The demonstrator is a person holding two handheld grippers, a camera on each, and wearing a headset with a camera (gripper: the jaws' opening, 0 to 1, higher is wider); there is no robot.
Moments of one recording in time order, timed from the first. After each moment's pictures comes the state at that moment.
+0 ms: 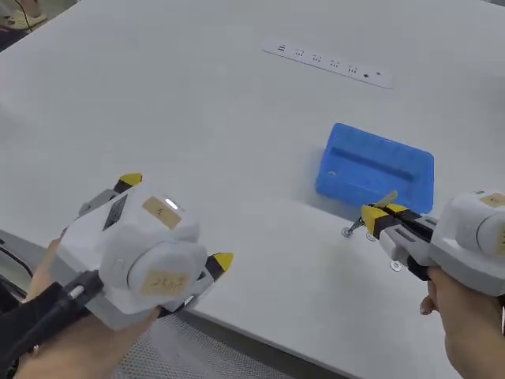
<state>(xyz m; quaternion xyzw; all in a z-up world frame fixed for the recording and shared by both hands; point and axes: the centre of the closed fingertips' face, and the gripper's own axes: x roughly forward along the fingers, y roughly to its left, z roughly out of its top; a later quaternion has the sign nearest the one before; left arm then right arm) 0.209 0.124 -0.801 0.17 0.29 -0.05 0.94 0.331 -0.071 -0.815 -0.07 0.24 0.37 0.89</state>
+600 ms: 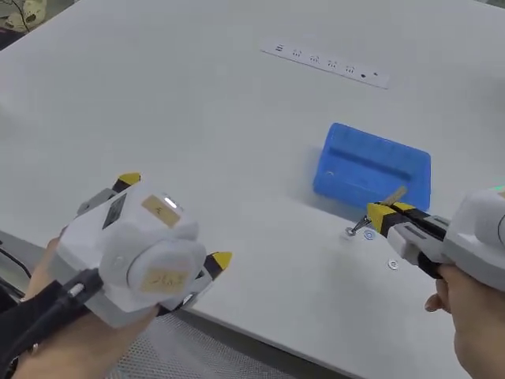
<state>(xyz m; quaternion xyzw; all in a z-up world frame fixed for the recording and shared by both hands) 0.208 0.124 -0.803 0.17 0.29 -0.05 0.94 0.325 -0.078 -0.797 -0.05 0.25 0.36 0.90</state>
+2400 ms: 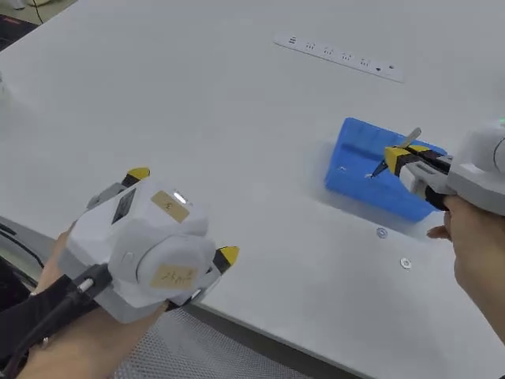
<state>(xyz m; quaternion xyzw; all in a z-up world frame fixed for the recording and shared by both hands) 0.208 0.126 -0.803 0.17 0.30 -0.04 0.94 0.403 -0.058 -0.788 -0.08 0.21 0.35 0.91</state>
